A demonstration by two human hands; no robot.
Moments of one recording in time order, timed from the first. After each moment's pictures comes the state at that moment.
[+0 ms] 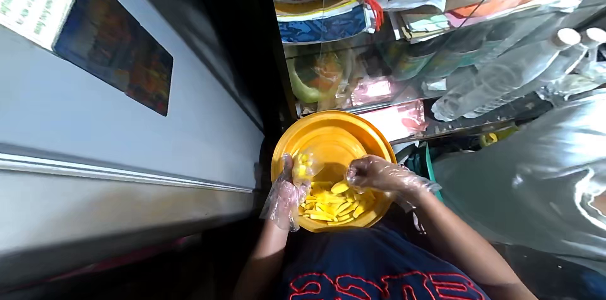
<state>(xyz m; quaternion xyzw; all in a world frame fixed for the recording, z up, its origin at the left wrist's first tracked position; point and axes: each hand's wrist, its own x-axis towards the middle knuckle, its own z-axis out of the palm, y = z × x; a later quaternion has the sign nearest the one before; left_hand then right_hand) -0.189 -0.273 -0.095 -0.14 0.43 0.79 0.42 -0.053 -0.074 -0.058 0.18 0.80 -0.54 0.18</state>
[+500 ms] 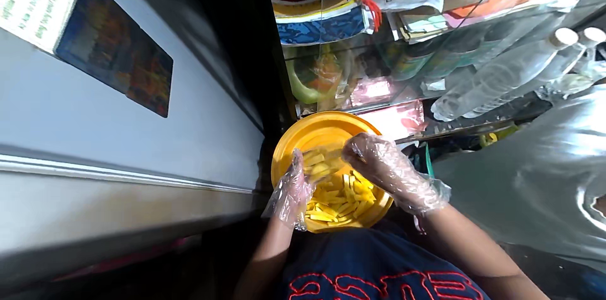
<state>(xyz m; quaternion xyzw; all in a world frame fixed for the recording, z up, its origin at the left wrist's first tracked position) -0.184 -0.250 -0.082 -0.06 0.54 0.72 0.43 -0.069 -0.095 -0.017 0.12 0.95 -0.28 -0.12</state>
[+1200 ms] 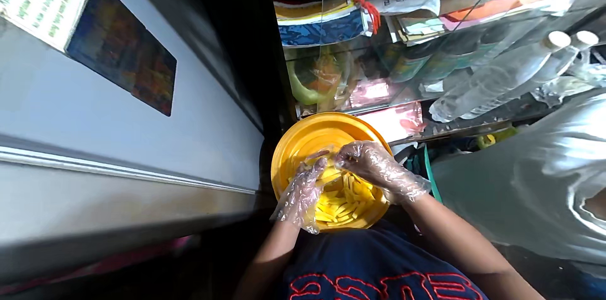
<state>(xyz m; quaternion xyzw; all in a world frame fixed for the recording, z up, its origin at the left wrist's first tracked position) -0.179 -0.253 -0.097 0.07 0.51 0.71 0.48 -0.076 -0.090 -0.036 0.14 0.91 -0.39 -0.02</state>
